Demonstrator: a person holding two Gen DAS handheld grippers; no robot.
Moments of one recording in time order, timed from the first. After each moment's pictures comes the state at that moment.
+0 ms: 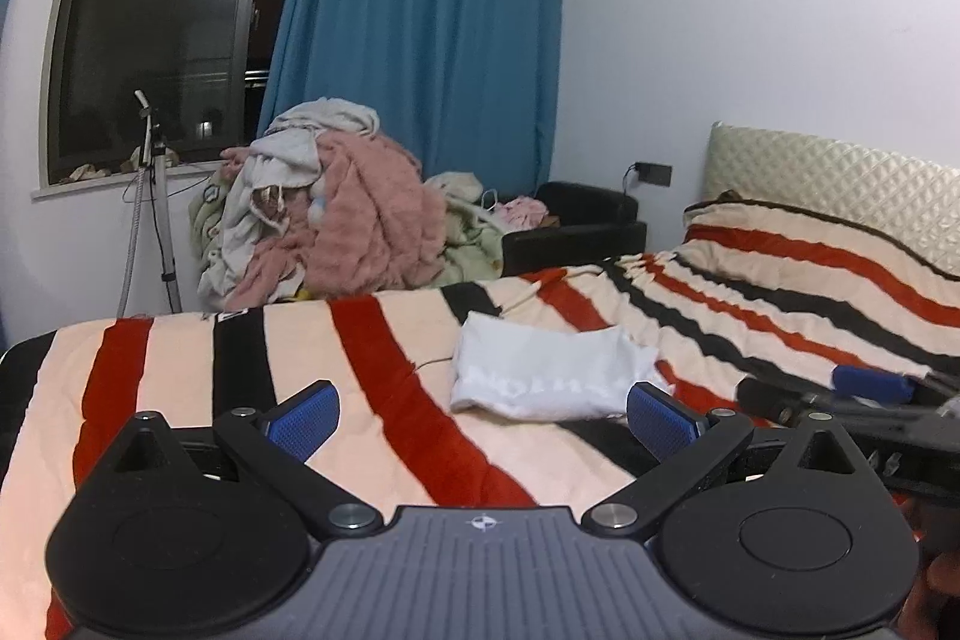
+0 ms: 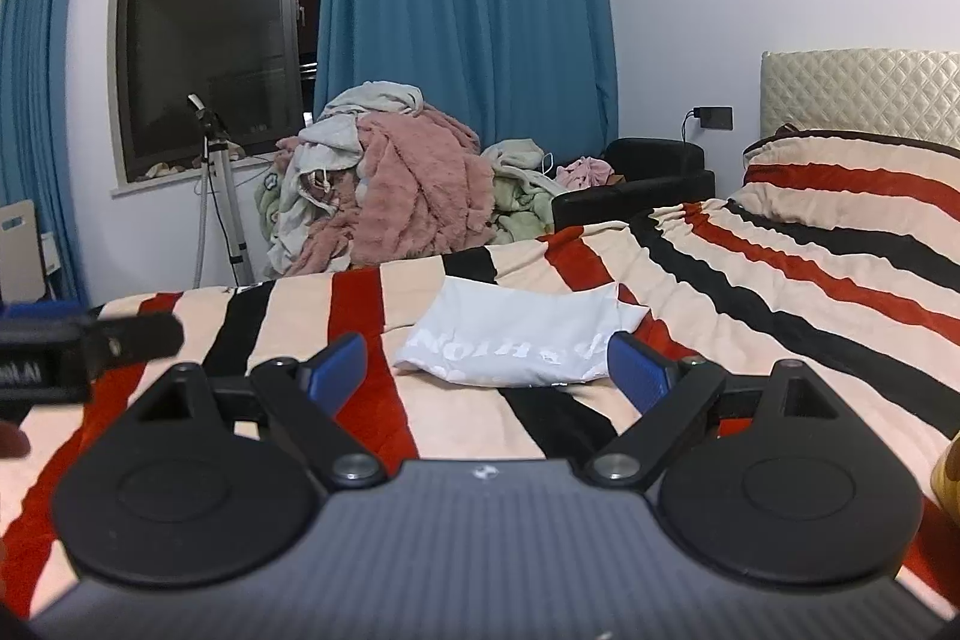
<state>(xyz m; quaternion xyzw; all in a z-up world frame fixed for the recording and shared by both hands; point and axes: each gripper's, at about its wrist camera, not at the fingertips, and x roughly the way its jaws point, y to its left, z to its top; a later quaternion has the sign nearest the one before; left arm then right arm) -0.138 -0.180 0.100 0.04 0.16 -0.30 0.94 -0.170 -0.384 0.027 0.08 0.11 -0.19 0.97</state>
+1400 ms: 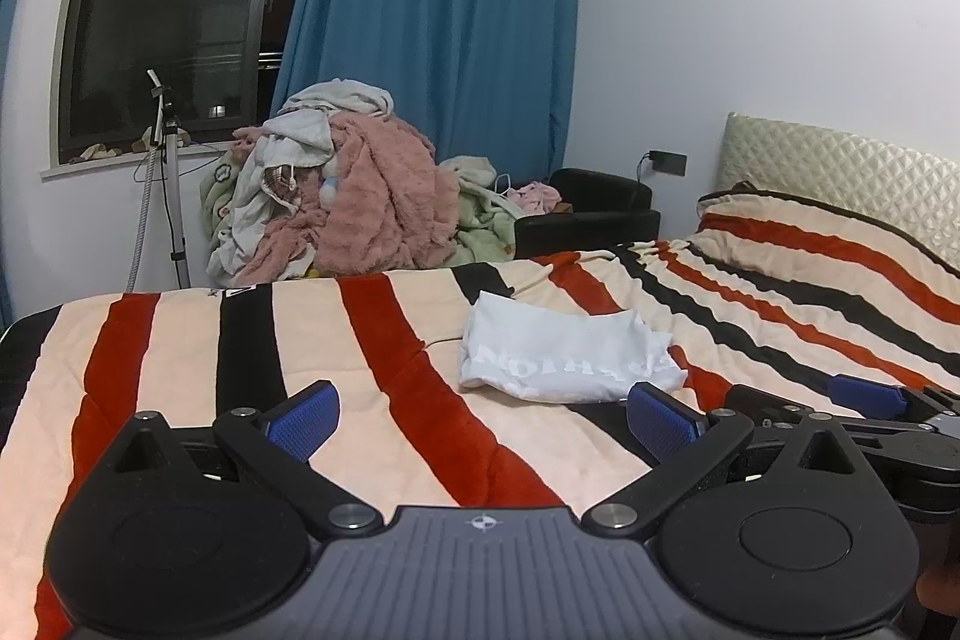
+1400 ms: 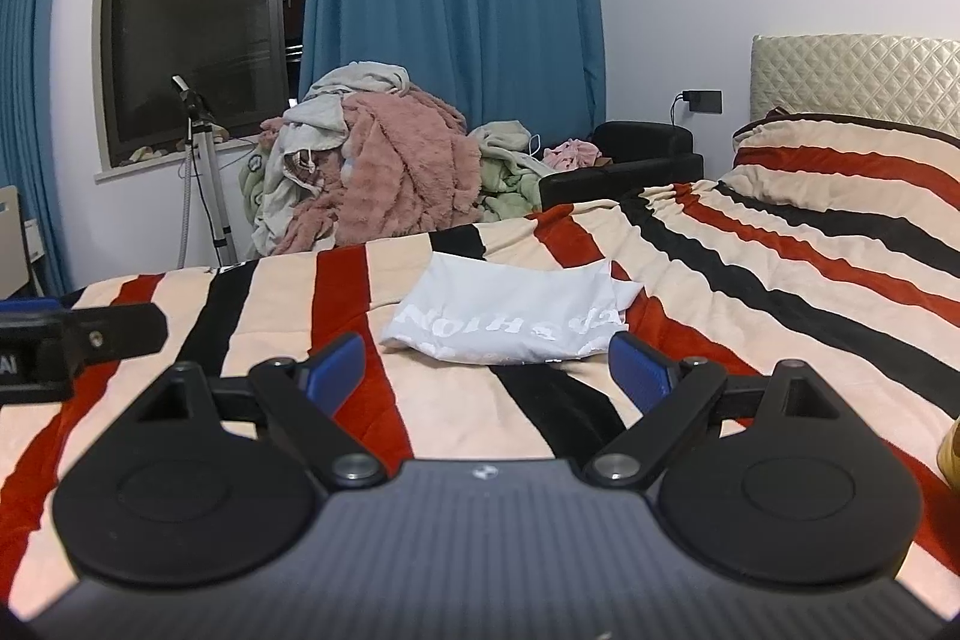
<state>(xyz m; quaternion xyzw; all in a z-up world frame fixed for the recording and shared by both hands) -0.125 -0.183 0.081 0.04 0.17 -0.29 0.94 -0.154 -0.379 0.008 0.08 0.13 -0.20 0.97</state>
